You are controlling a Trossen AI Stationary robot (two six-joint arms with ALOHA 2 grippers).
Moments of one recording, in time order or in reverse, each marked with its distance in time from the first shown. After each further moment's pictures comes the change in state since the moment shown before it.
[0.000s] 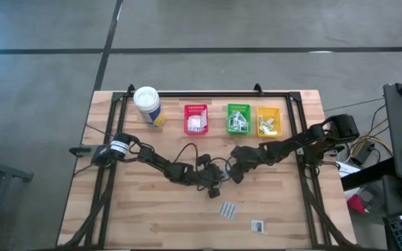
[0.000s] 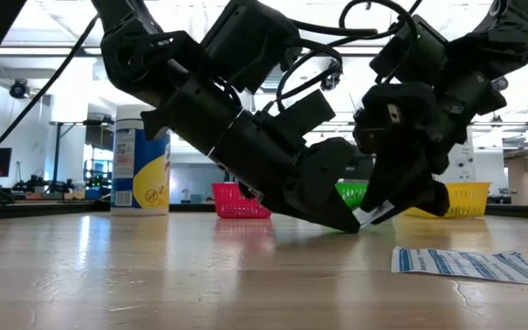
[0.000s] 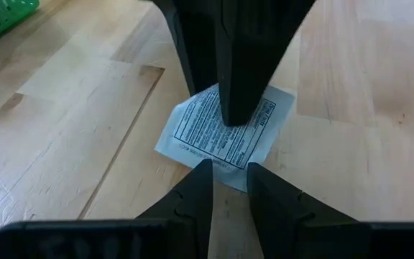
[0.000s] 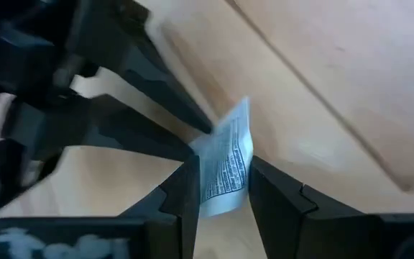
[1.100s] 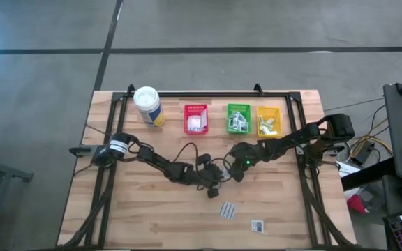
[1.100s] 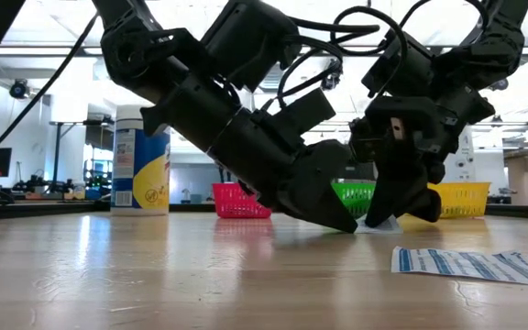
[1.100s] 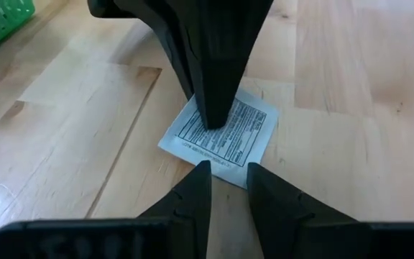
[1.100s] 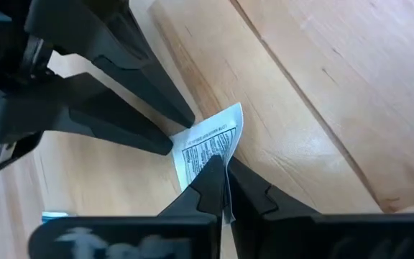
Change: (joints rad) left arm 0.000 -0.017 -0.002 -0.013 0.011 0.047; right arm -0.066 0.048 0.005 0.015 -0.111 -0.116
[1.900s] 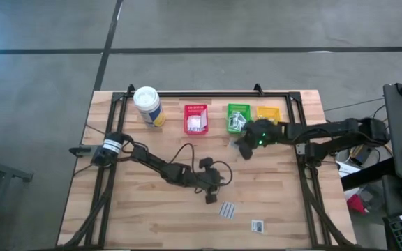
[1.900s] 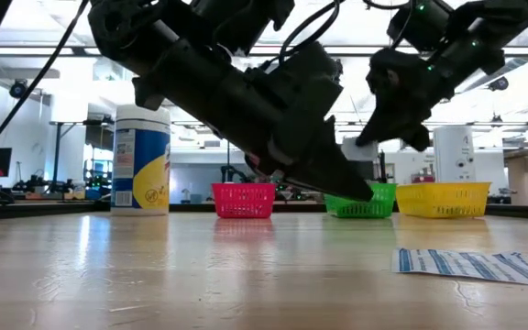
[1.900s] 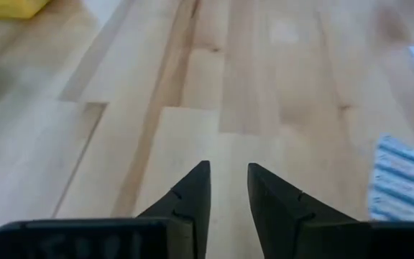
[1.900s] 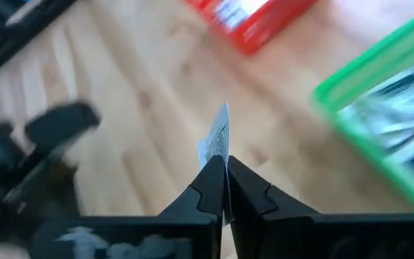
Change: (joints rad) left arm -0.032 -0.071 0.000 -0.011 0.091 0.037; right arm -0.181 -0.444 -0.001 -0.281 0.196 -0.220
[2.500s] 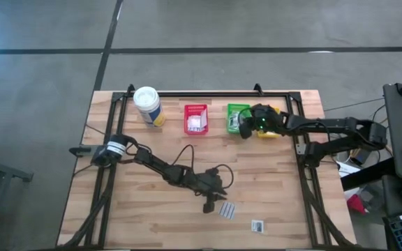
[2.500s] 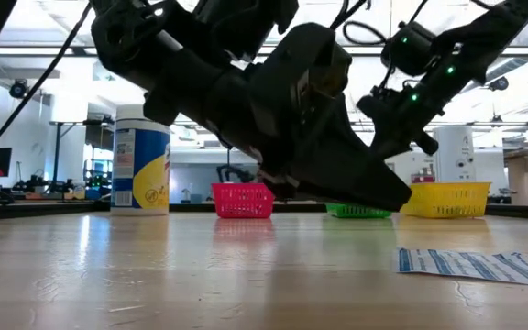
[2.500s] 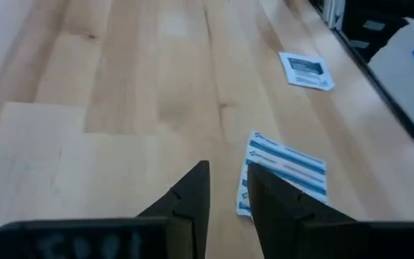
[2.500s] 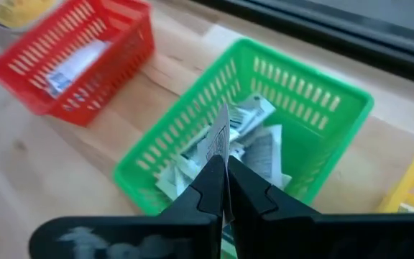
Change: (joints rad) left arm -0.002 0.050 0.017 0.112 0.323 -0.089; right arm -0.242 0.009 -0.001 -0.007 0.254 -0.083
